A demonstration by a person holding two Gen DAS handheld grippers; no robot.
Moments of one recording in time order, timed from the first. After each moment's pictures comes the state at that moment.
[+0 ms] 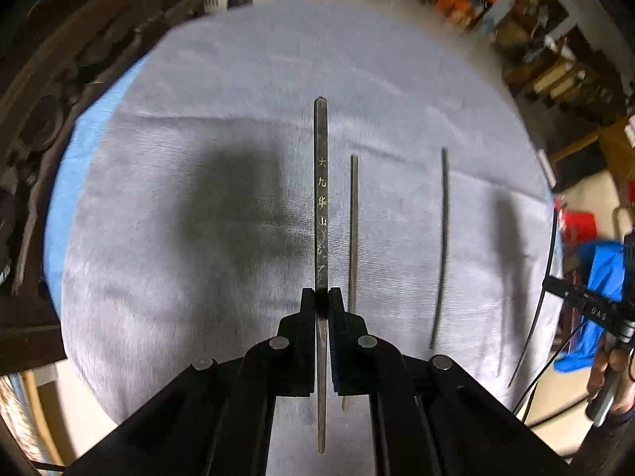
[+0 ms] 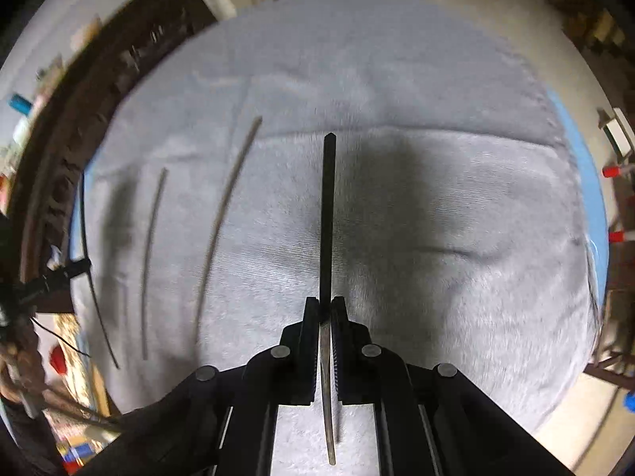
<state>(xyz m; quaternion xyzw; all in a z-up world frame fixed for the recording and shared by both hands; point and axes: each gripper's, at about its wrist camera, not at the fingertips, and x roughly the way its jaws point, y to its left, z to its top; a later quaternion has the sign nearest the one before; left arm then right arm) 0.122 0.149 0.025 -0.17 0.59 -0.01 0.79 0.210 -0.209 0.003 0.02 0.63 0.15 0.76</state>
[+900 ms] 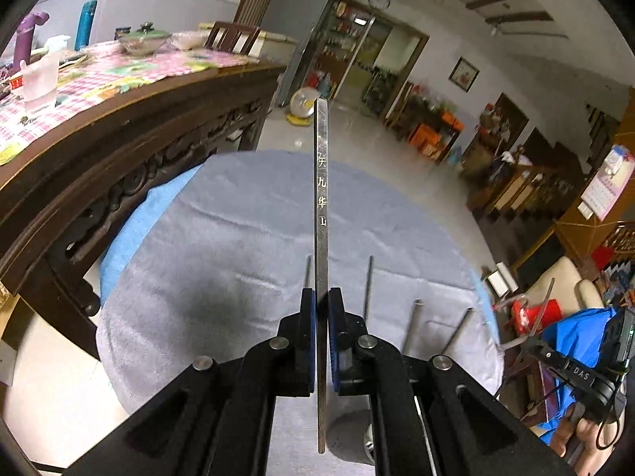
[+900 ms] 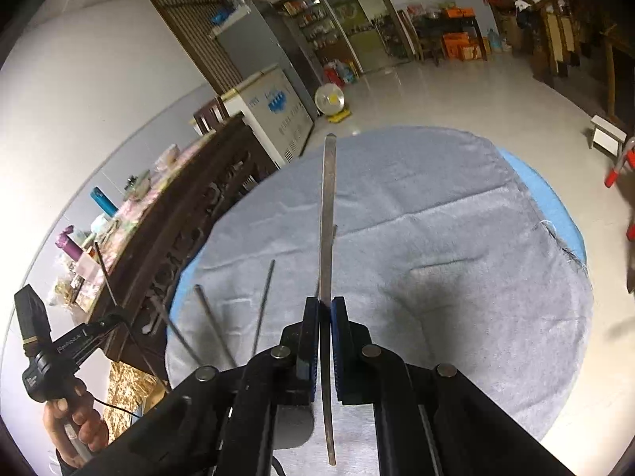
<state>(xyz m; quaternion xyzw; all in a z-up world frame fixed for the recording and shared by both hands) -0.009 0.105 0.114 -0.22 0.35 0.01 0.91 0.053 -0.235 0.121 0.16 0.41 0.18 0.88</state>
